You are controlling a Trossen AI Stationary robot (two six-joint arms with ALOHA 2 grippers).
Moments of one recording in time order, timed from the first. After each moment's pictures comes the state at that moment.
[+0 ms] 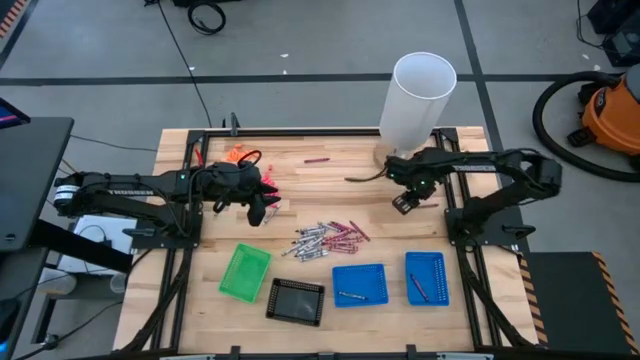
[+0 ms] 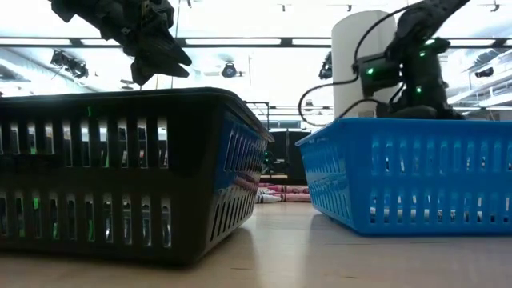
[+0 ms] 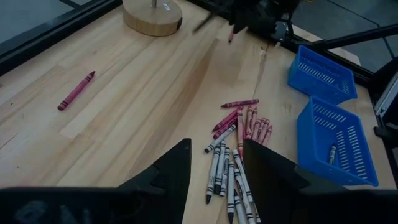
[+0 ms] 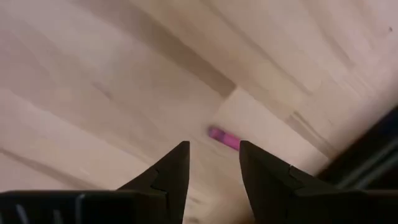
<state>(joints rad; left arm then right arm) 0.10 0.93 0.68 -0.24 -0.08 -0.37 -0.41 1.39 0.79 -1.09 0.03 0.49</state>
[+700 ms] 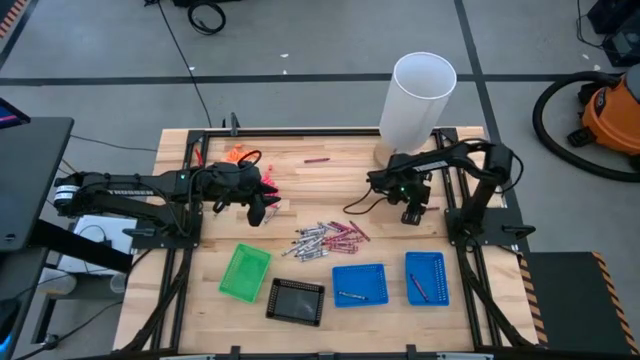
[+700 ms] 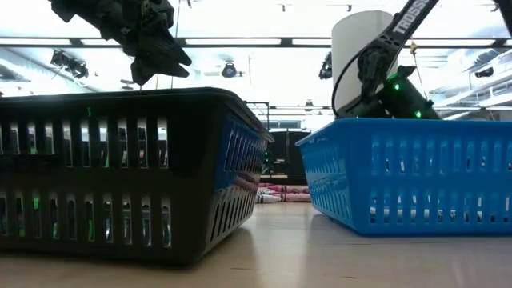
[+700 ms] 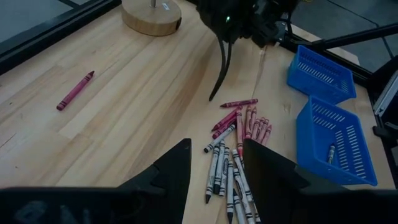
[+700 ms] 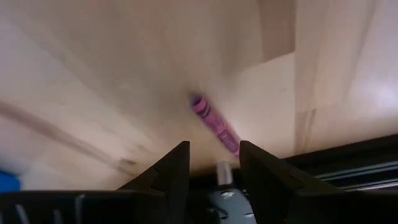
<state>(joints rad) 0.10 0.93 0.68 -0.24 -0.07 -0.37 -0.37 1.76 0.89 -1.24 0.06 0.05</state>
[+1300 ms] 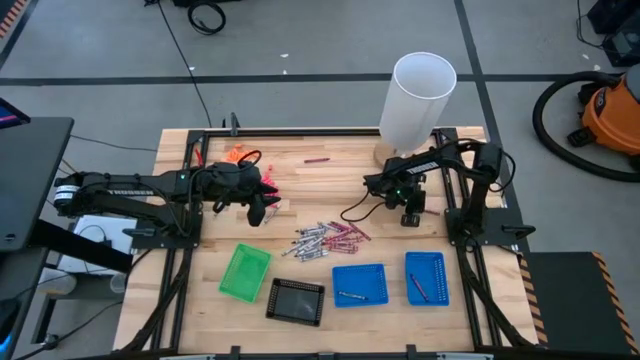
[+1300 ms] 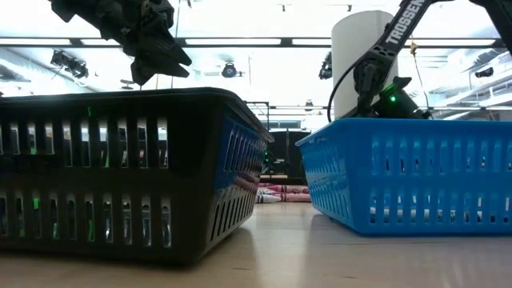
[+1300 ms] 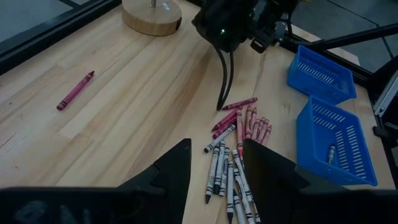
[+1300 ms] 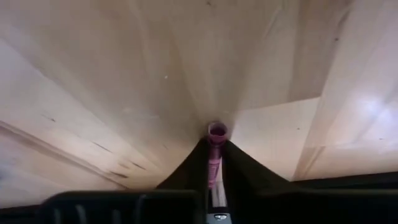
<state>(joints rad) 0.10 0.93 0.68 -0.24 -0.07 -0.37 -0.37 1.83 0.89 -1.17 0.06 -0.05</state>
